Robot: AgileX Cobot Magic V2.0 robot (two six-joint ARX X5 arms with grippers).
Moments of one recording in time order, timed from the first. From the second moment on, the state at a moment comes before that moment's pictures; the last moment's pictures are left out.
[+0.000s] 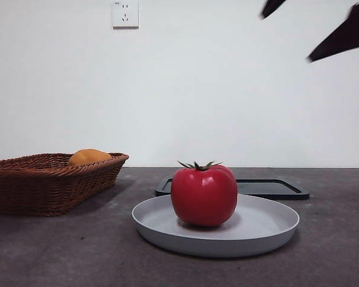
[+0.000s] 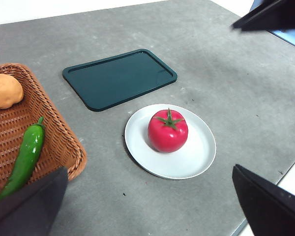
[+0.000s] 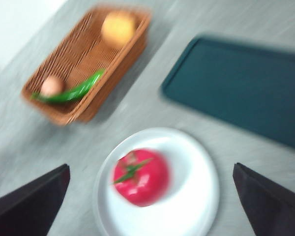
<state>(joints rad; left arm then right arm) -0.40 0.45 0.83 -0.80 0.35 0.01 0.35 1.08 0.99 -0.57 -0.43 0.18</state>
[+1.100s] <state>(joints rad) -0.40 0.45 0.83 -0.80 0.35 0.01 0.76 1.78 1.16 -0.58 -0.02 0.21</state>
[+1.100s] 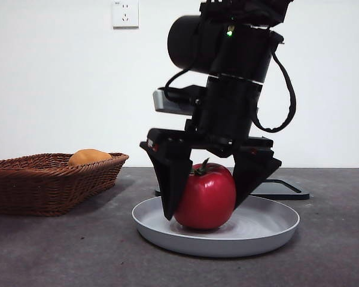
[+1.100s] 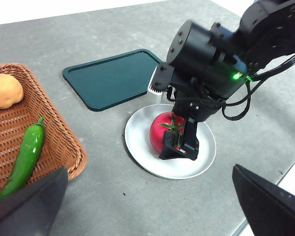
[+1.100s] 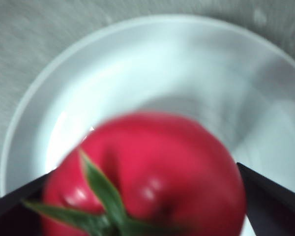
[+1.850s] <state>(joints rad) -0.40 0.45 0.83 -0.80 0.35 0.01 0.53 2.01 1.66 -0.76 0.02 0.11</state>
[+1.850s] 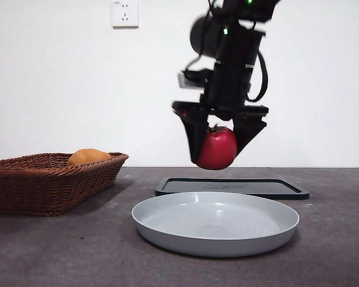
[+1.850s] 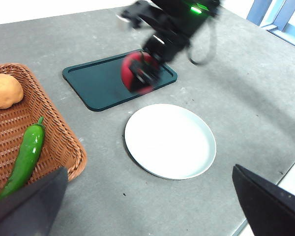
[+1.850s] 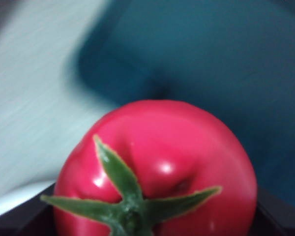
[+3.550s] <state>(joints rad) -0.40 0.45 0.83 -0.80 0.35 0.01 0.35 1.96 2.23 -1.34 0.11 0.09</state>
